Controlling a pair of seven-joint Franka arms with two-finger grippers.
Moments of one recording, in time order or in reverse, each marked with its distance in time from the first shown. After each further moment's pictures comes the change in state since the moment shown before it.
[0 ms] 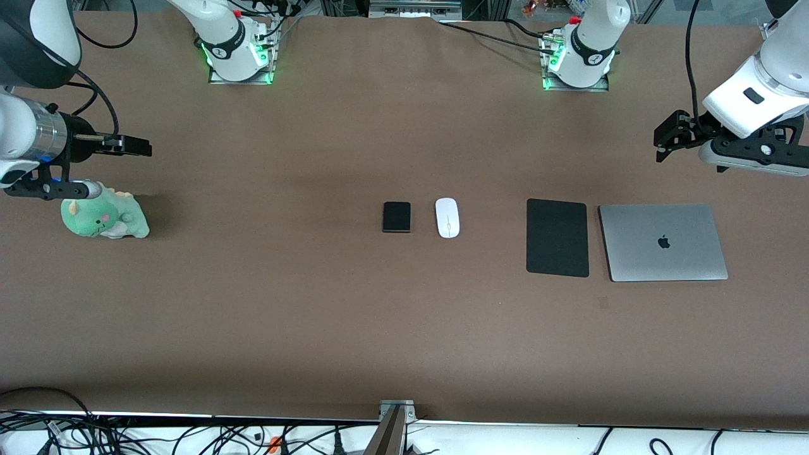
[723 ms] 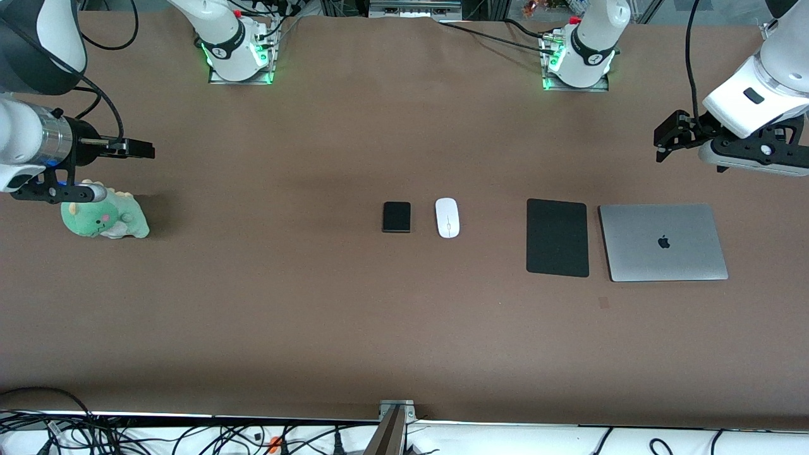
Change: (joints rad) left arm 0.000 0.000 0.000 0.000 0.000 0.000 0.000; right arm 0.000 0.009 -0.001 0.000 0.000 0.000 0.000
